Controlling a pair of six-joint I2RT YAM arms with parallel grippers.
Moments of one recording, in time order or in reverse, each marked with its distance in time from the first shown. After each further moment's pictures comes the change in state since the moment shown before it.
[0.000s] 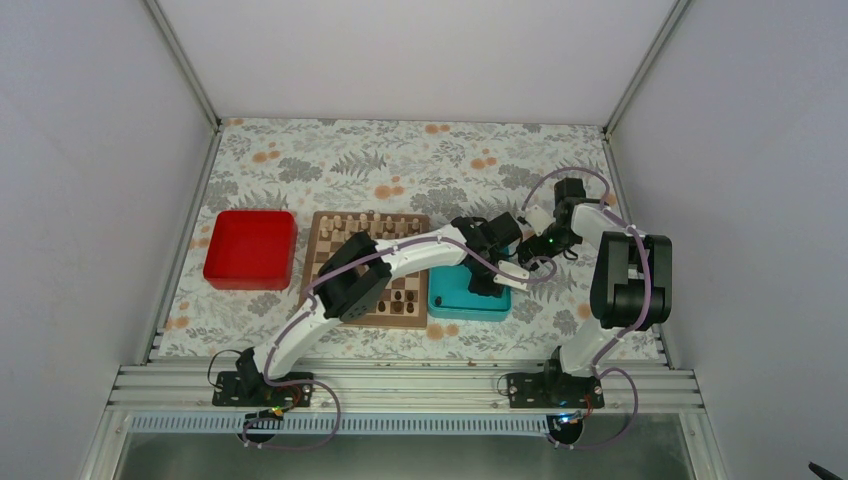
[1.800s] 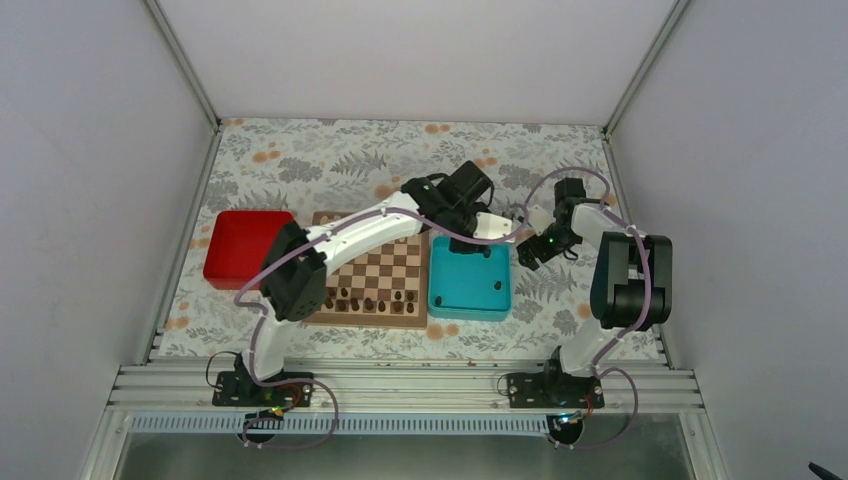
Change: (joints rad) left arm 0.122 -0.396 -0.192 0.034 -0.058 0.006; right arm 0.000 -0.002 0.000 0.000 0.008 0.007
